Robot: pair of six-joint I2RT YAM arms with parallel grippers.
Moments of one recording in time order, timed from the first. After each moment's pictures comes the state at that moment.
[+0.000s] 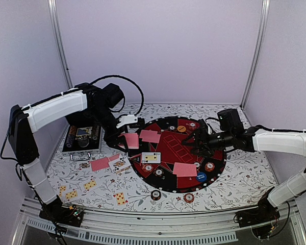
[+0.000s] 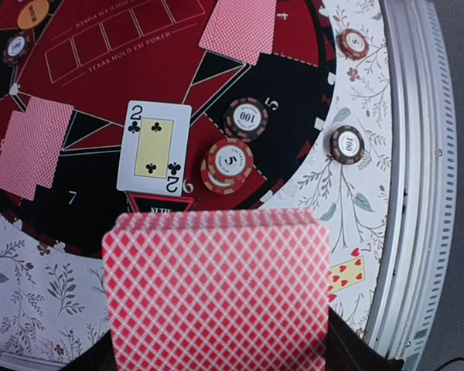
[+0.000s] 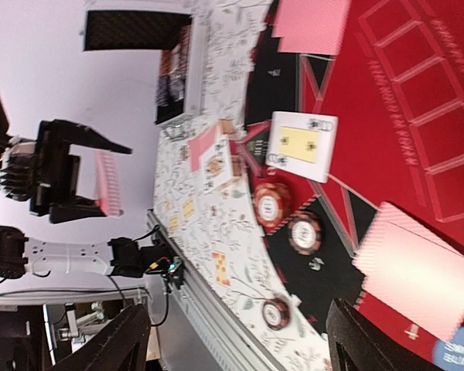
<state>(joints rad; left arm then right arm) -0.62 1.76 1.58 -1.15 0.42 0.76 0.59 1.39 0.78 -0.04 -0.61 0.88</state>
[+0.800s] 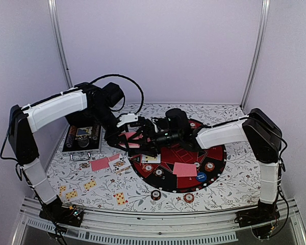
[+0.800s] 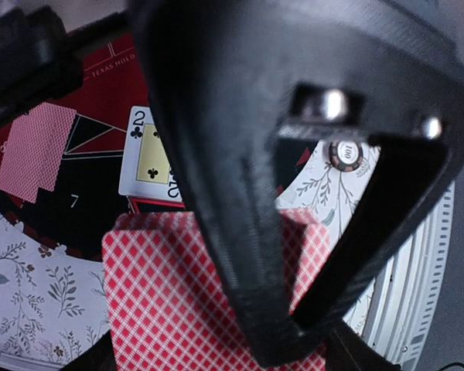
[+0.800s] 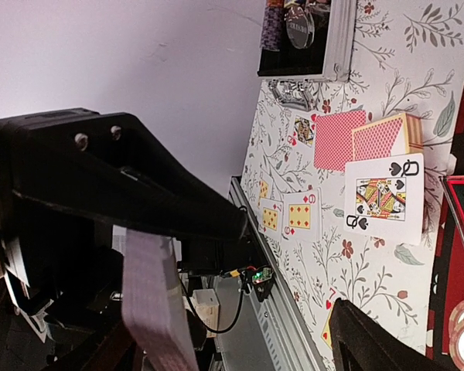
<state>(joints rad) -0.63 1.76 1.59 -1.14 0.43 0.74 0.88 2.04 1.30 0.44 -0.75 1.18</state>
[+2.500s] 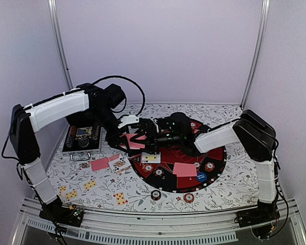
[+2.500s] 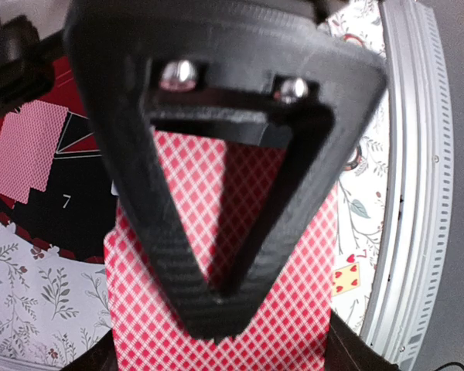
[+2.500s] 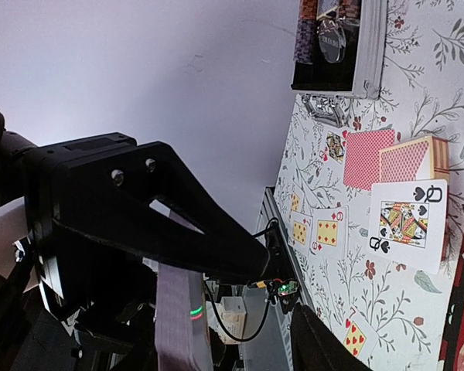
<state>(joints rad) -0.63 1.77 1.59 -1.15 0.43 0.74 0.86 2.15 1.28 0.75 -0.78 1.33</state>
